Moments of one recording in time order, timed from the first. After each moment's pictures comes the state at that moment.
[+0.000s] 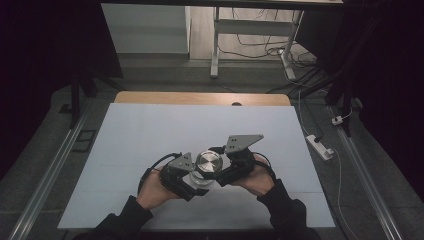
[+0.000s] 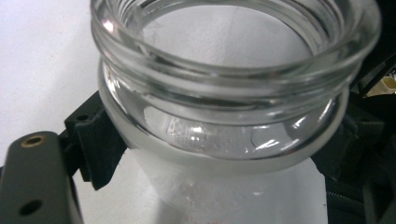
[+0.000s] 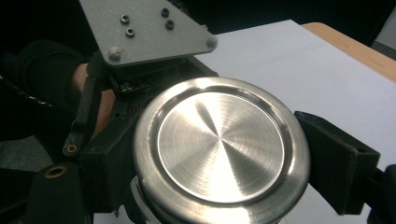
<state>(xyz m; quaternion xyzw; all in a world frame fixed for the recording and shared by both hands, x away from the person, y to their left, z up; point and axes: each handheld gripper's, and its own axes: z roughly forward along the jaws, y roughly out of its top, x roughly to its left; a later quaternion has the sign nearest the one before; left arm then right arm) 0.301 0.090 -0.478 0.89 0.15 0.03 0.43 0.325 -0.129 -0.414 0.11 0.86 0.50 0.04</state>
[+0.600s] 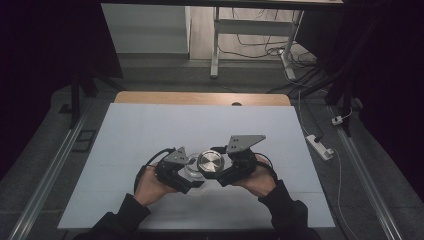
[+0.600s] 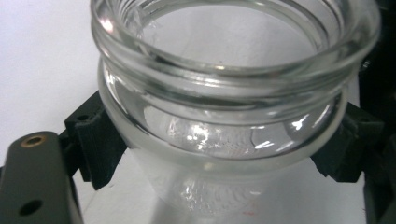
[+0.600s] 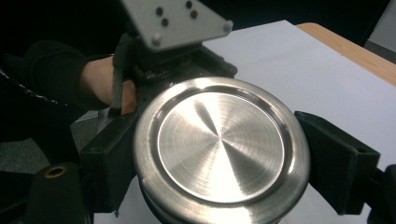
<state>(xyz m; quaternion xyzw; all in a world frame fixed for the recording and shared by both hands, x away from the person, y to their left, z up) 0.315 0.108 -0.480 0.88 0.20 0.06 0.43 0.321 -0.131 -0.412 0.12 0.86 0.50 0.05</state>
